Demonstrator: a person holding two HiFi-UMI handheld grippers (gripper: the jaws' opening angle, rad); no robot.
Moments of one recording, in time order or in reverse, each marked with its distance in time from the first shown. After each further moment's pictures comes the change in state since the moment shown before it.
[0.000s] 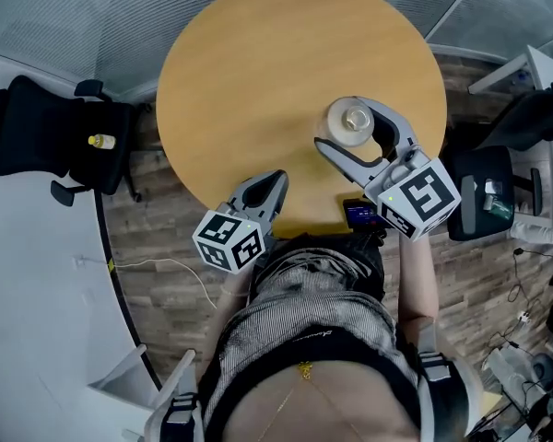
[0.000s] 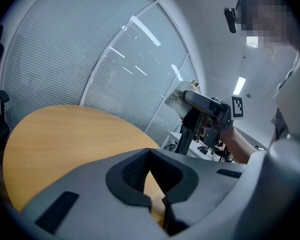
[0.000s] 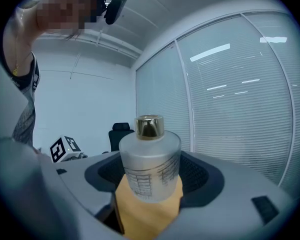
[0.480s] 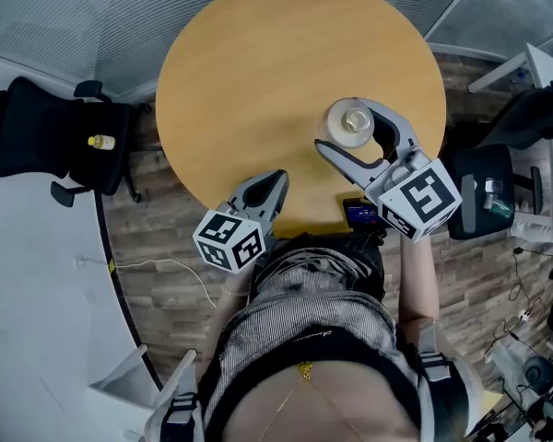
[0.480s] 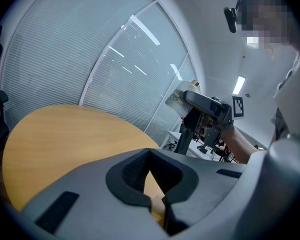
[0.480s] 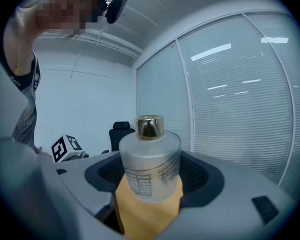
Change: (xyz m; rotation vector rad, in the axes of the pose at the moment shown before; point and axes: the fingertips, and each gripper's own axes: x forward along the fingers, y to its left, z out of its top) left arm 0.001 -0.001 -0.001 0.003 0.005 -0.006; right arm -0.003 0.002 -0.001 -0.006 0.014 0.002
